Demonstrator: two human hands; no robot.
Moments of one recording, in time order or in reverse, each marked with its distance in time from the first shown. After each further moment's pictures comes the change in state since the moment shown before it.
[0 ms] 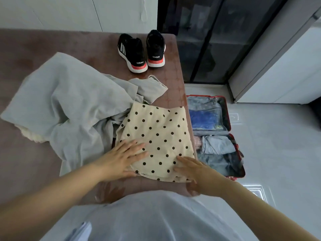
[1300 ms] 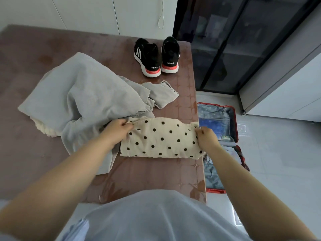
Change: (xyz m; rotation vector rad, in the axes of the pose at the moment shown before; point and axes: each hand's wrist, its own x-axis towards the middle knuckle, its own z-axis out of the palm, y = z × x) left_hand 0.030 -0.045 -0.064 -1.195 0.248 -1.099; right_hand 0.096 0.028 -0.070 0.618 0.536 0.554
